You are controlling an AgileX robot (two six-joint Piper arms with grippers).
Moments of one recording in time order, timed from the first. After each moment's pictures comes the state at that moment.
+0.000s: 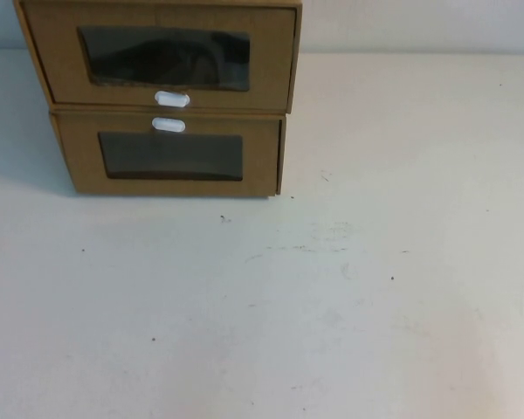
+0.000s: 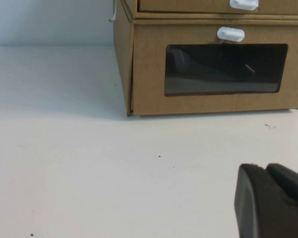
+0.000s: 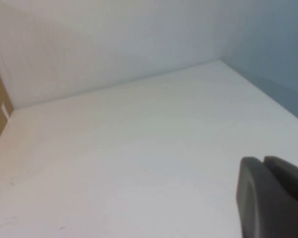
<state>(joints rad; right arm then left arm) 0.01 0.05 -0.11 -0.60 0.26 0.74 -0.12 0.04 0.03 -0.51 0.20 0.47</state>
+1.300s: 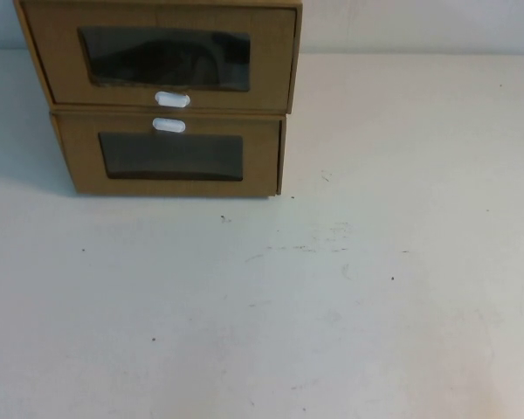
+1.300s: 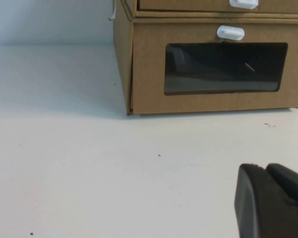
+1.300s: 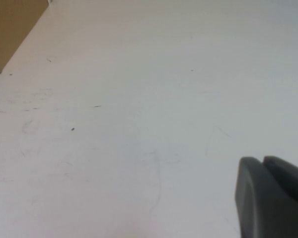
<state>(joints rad) -0.01 -0.01 0.03 0.16 0.35 -0.13 -0.12 0.04 0.03 -0.51 0.20 0.47</state>
